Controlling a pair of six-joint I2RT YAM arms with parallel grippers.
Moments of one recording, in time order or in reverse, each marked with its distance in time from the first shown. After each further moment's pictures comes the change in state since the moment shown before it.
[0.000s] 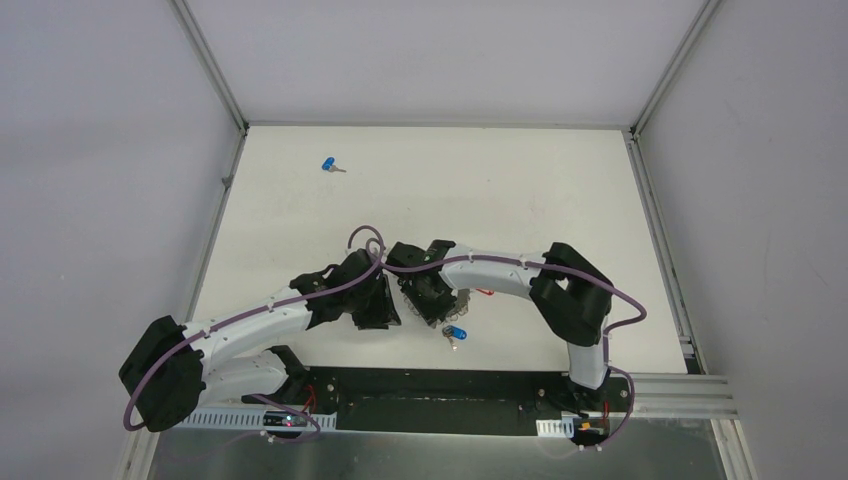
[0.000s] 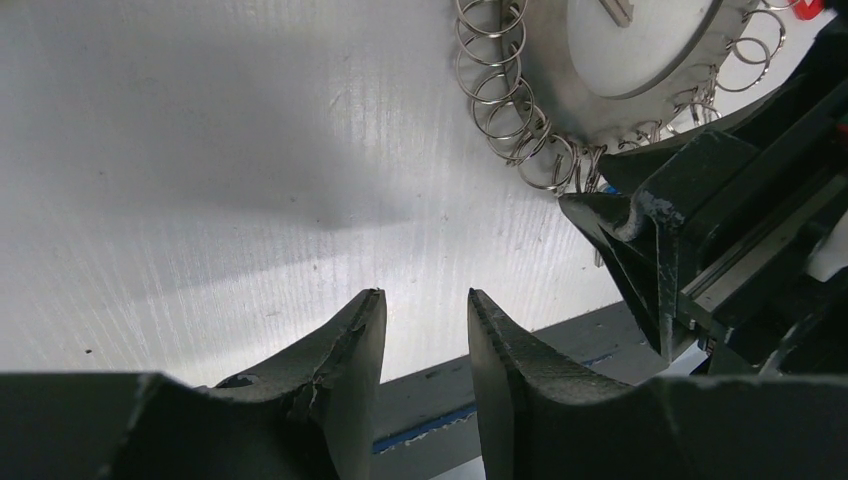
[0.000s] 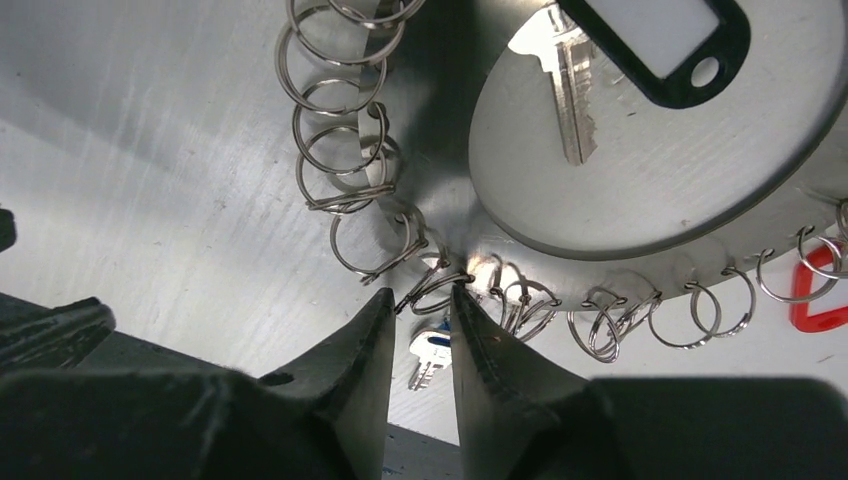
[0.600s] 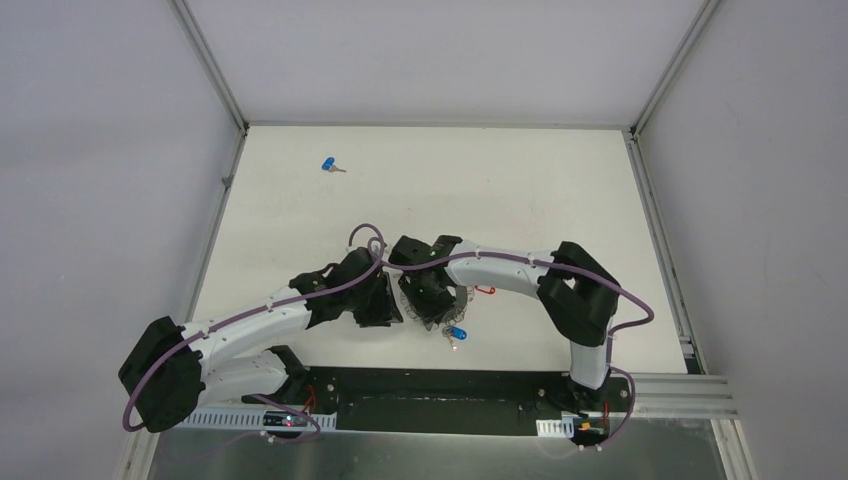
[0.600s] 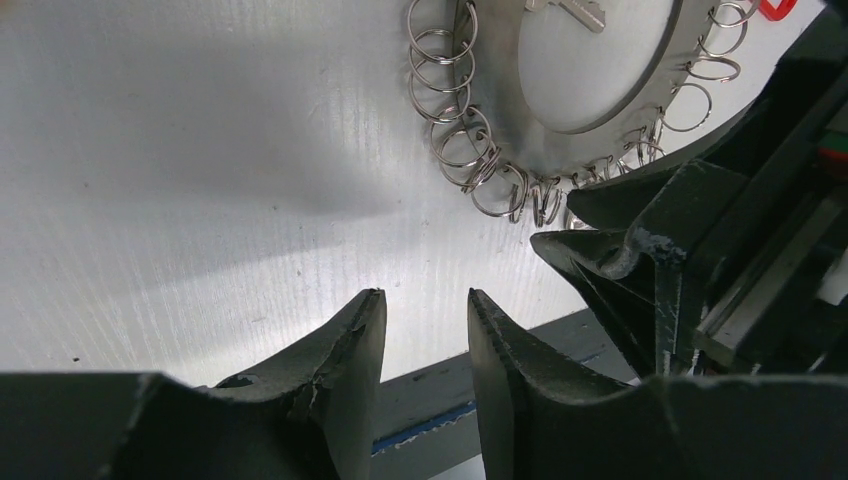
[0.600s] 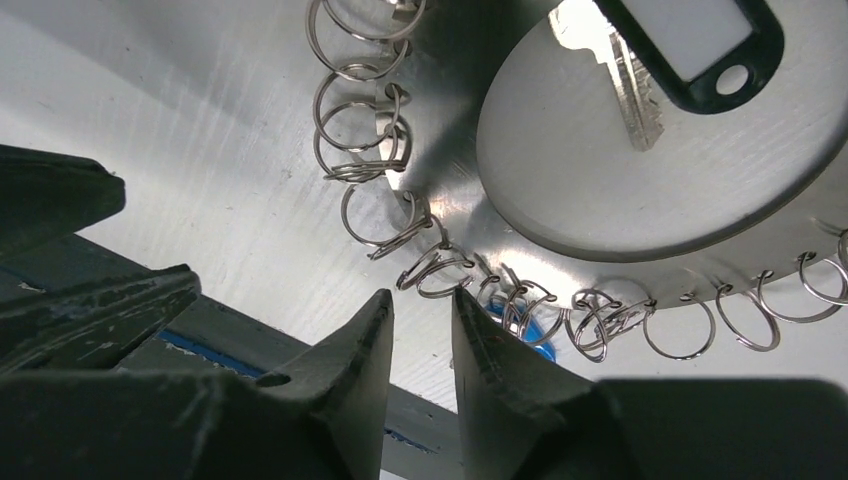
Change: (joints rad) left arm 0.000 -0.005 0.009 0.014 0.000 0.001; right arm -0.029 -0.035 -0.010 0.017 -0.121 0.026
